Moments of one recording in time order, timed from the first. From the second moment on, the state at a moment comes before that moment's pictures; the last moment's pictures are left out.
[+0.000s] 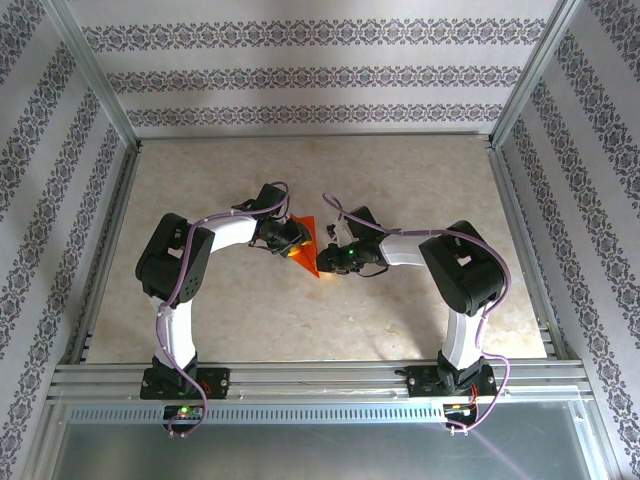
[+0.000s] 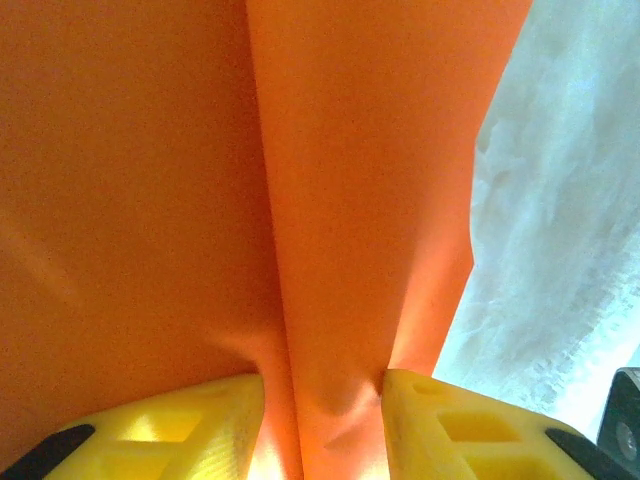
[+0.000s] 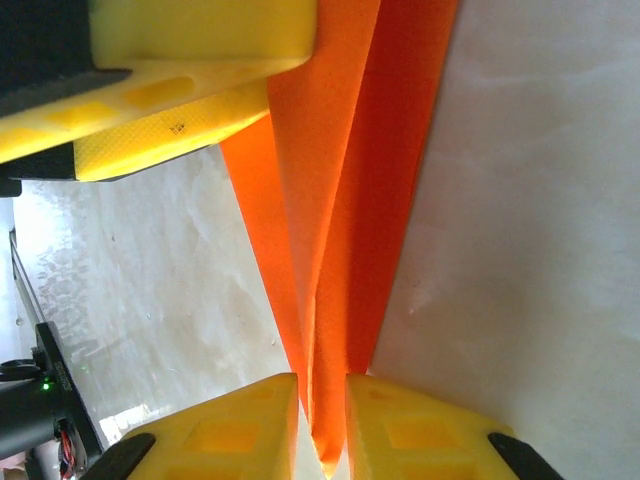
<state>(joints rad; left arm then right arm) -0.41 1.98 1.19 -0.31 0.46 -0.93 0.53 1.88 0.92 -0.03 -0.68 0.56</state>
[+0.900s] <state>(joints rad) -0.41 1.99 1.22 -0.34 0.47 -0.90 0.51 1.94 1.00 -0.07 -0.65 0.61</state>
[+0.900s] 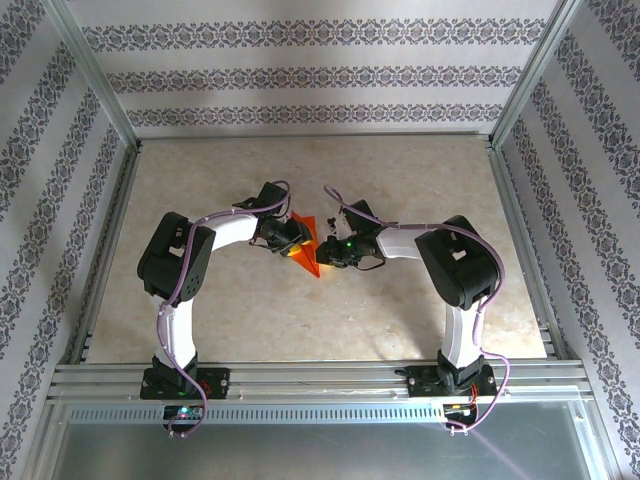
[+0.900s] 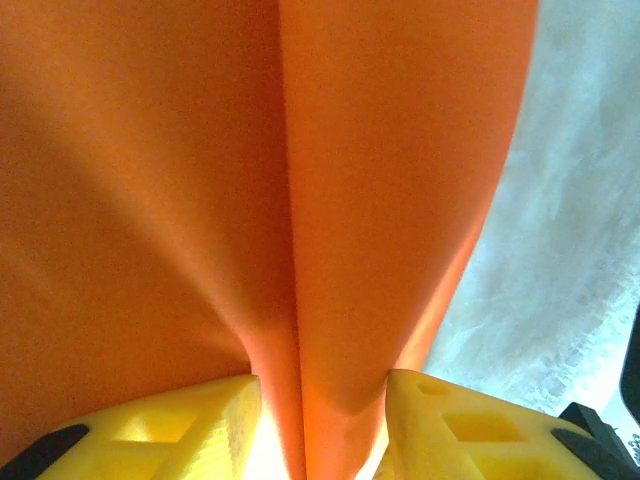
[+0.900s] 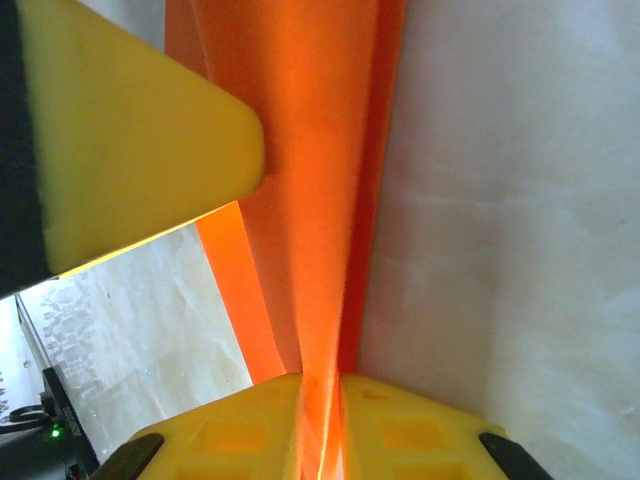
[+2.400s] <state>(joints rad) -0.41 1.99 1.21 -0.35 0.46 -0.90 0.49 1.95 1.01 -0.04 -0.73 0.69</state>
